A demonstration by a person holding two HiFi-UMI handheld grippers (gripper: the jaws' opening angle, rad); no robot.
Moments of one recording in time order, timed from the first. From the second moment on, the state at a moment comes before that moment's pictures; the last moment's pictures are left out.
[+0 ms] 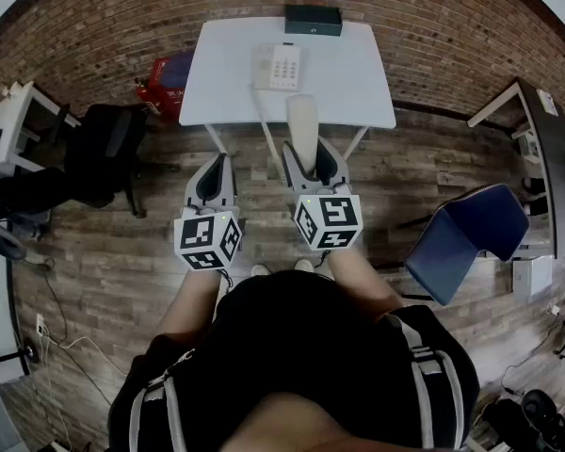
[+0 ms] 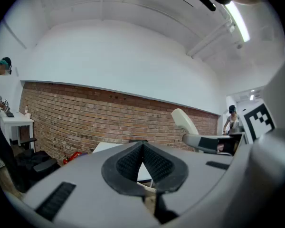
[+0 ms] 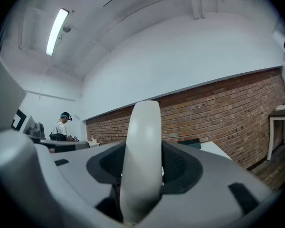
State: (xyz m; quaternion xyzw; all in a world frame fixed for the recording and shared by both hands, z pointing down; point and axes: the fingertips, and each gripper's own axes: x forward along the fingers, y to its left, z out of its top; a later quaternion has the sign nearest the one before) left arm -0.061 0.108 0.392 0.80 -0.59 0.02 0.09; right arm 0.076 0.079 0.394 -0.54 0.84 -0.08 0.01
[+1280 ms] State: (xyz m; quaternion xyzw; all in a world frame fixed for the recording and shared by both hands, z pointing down) left arm -0.113 0.124 0.395 0.82 -0.56 0.02 0.07; right arm 0.024 0.087 0.403 -0.57 0.82 -0.10 0.02
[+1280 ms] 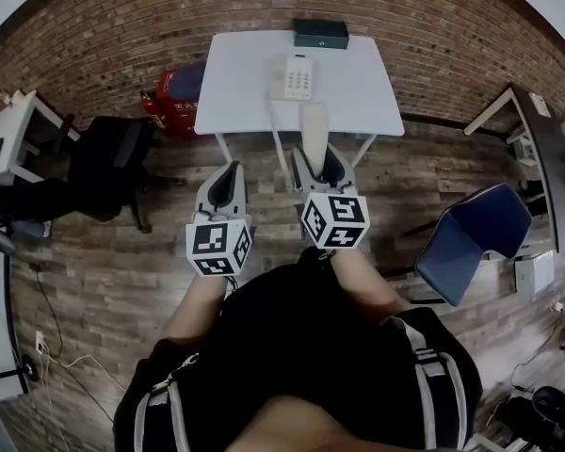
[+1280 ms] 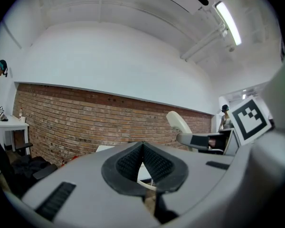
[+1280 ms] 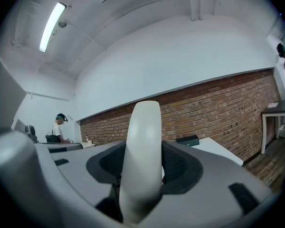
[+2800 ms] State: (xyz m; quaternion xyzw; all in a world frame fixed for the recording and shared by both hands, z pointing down) left arm -0.115 -0.106 0.422 0.80 -0.59 0.04 0.09; right arm 0.020 -0.163 0.428 -0.54 0.83 -0.13 0.01
